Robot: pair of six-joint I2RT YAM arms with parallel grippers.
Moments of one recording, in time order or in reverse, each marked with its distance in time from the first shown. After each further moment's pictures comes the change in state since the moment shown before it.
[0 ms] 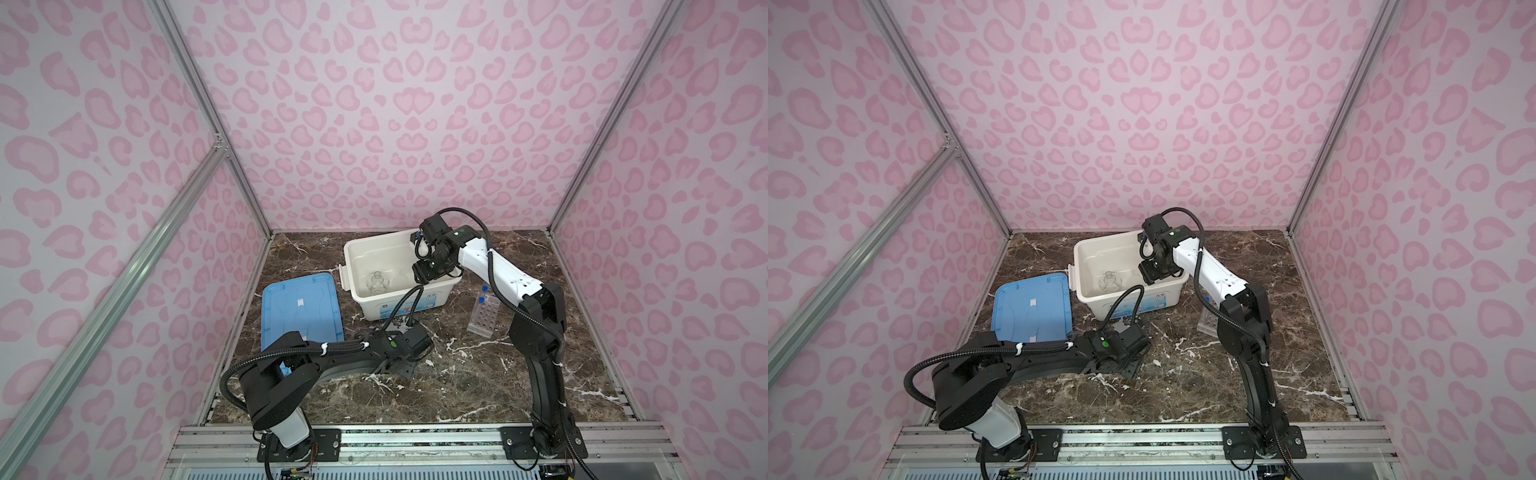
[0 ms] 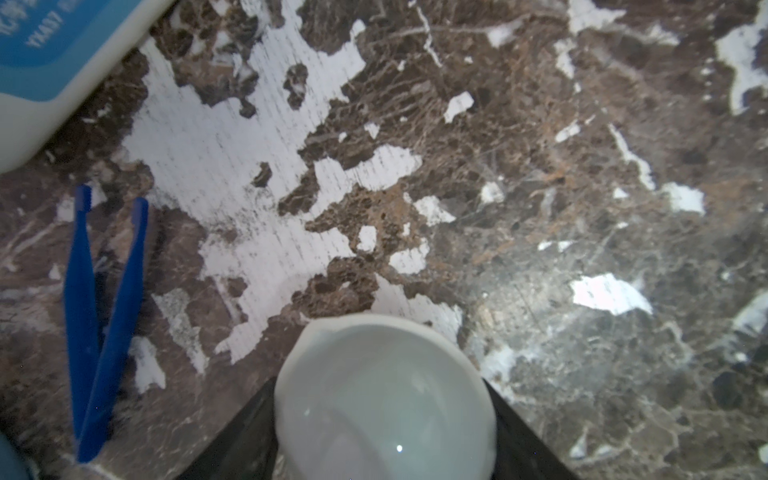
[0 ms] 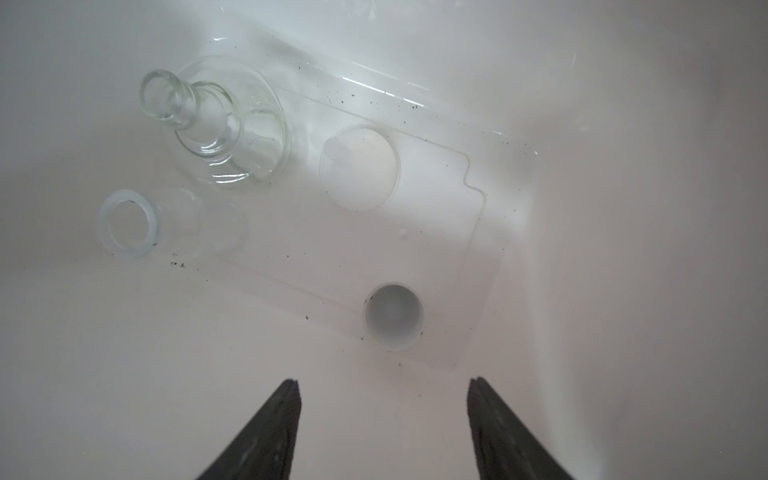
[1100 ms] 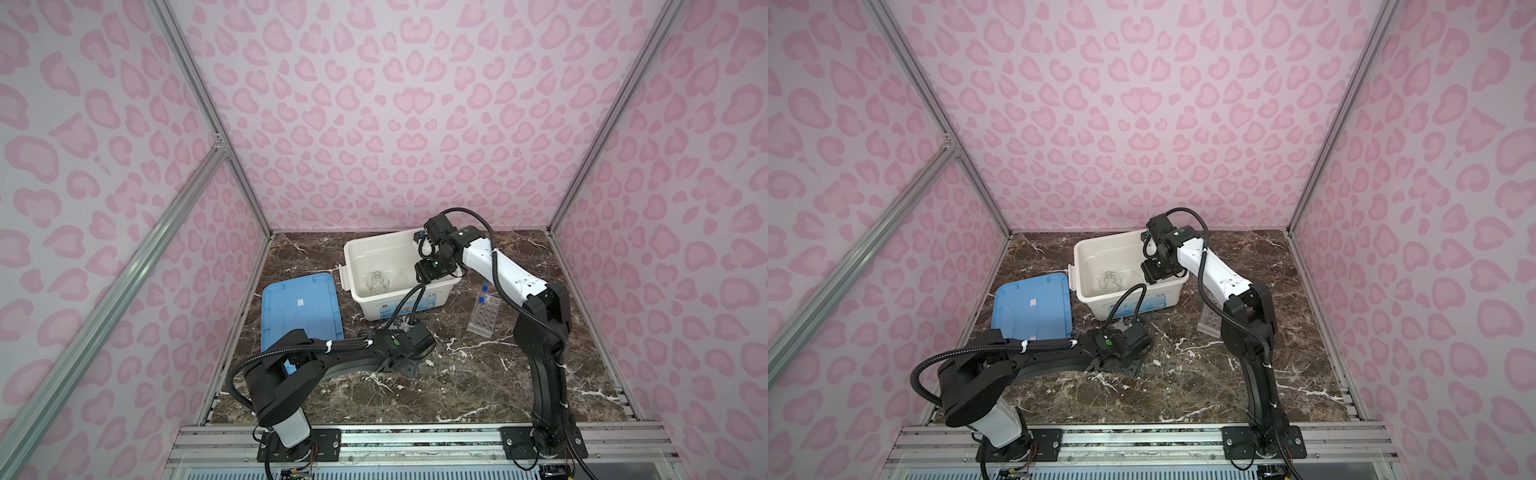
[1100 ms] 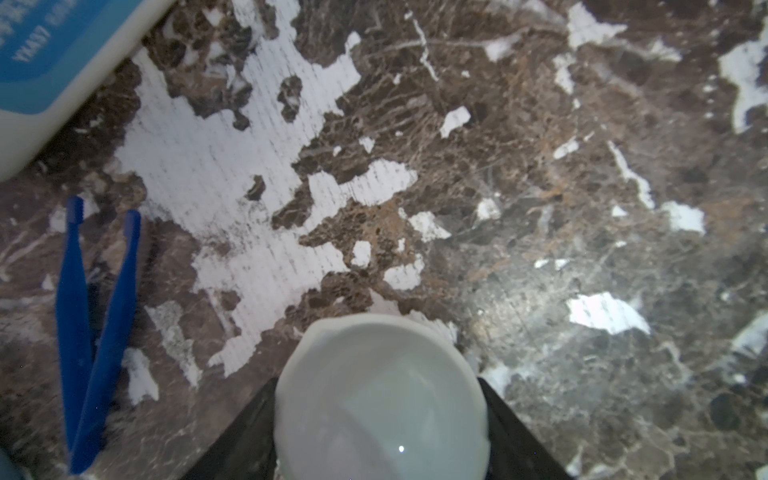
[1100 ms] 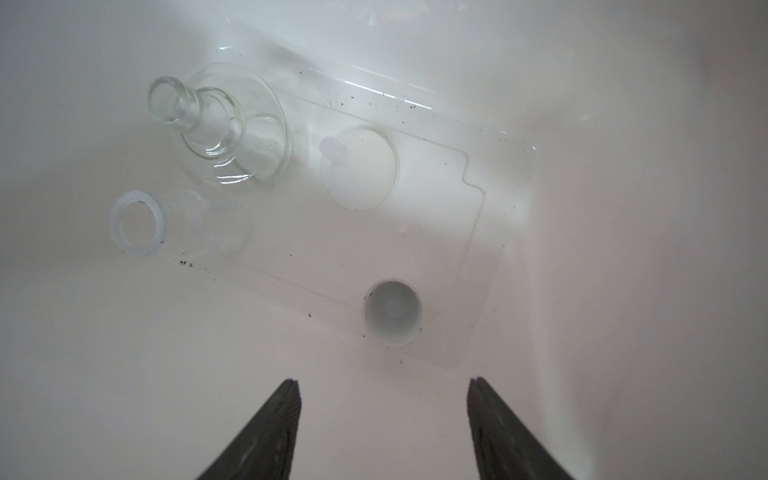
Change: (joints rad) left arm 0.001 0.031 0.030 -0.006 0.002 -0.003; right arm -0.019 -0.036 -0.043 0.029 -0.036 0.008
